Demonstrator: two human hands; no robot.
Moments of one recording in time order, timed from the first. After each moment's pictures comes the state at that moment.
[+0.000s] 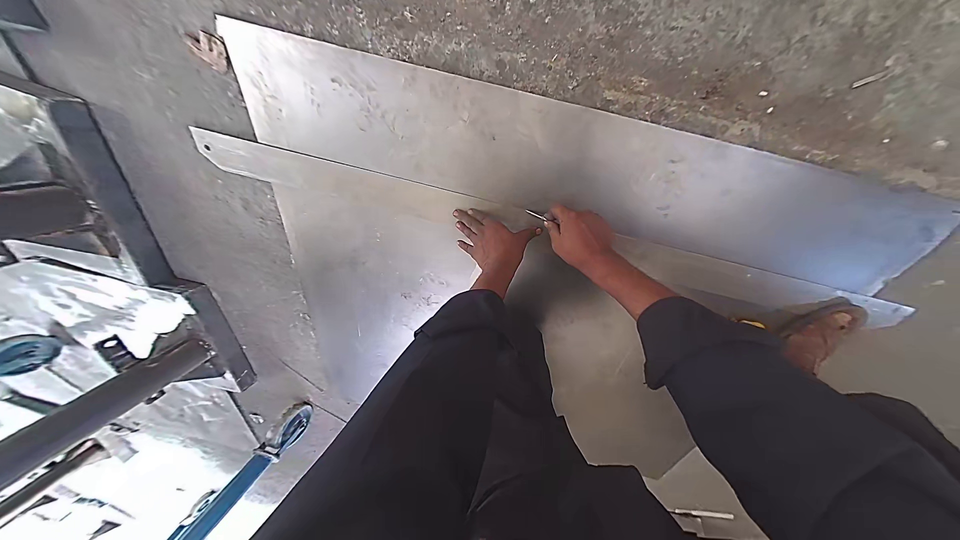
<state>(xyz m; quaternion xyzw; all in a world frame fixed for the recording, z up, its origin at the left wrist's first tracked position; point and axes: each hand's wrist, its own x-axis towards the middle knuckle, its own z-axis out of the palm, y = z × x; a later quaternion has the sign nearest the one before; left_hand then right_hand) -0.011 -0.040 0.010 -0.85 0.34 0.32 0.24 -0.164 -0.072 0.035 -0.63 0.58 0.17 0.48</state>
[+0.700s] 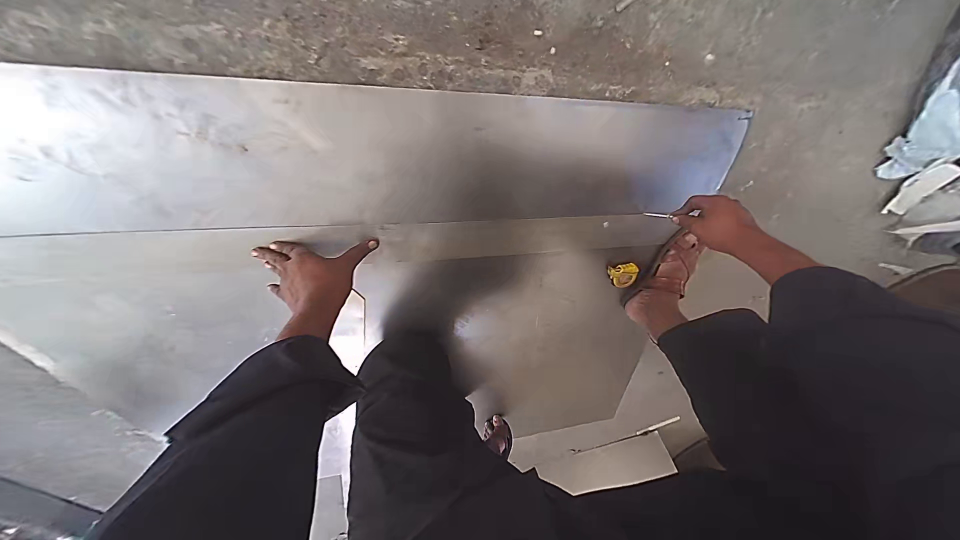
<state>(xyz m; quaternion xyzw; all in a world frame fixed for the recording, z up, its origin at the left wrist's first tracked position) -0.009 -0.034 0.001 -0.84 0.37 0.29 0.26 -0.627 0.021 0.054 -0.42 0.74 0.30 0.43</state>
